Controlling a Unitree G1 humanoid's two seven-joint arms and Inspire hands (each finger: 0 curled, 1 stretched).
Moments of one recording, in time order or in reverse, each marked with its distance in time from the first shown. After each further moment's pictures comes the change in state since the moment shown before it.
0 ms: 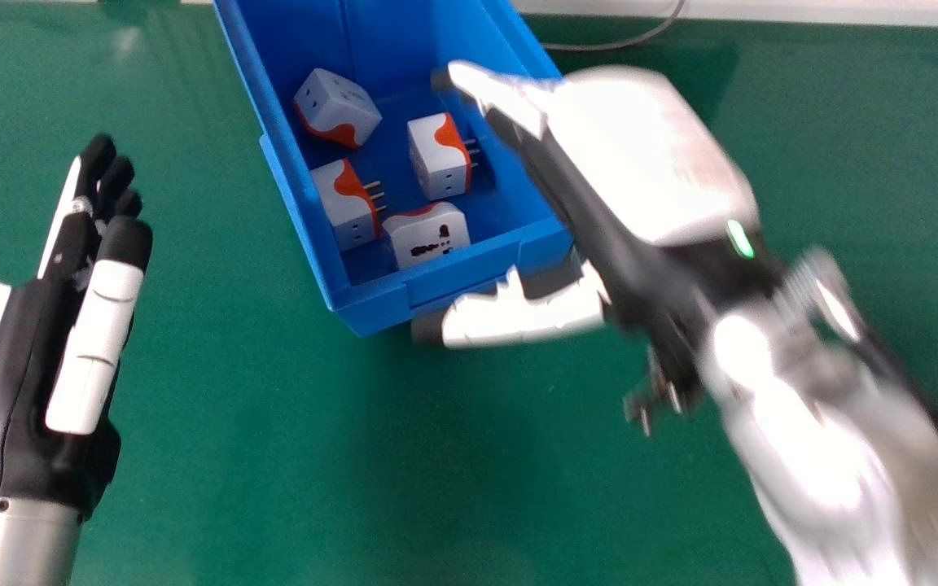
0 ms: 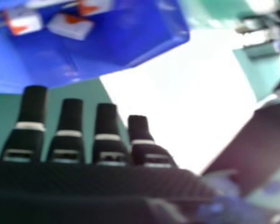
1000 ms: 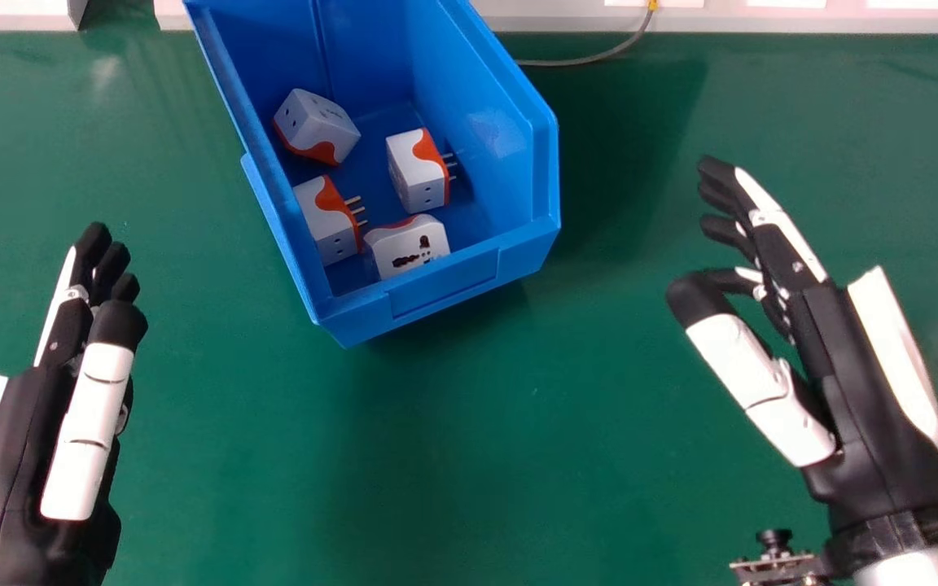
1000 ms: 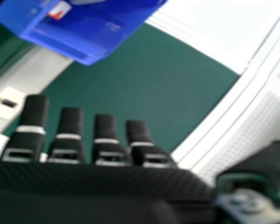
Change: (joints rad) left arm 0.140 -0.071 -0.007 0.003 -0.029 -0.076 -0.027; right arm 0.440 0.164 -0.256 0.078 0.482 -0.284 -0.167
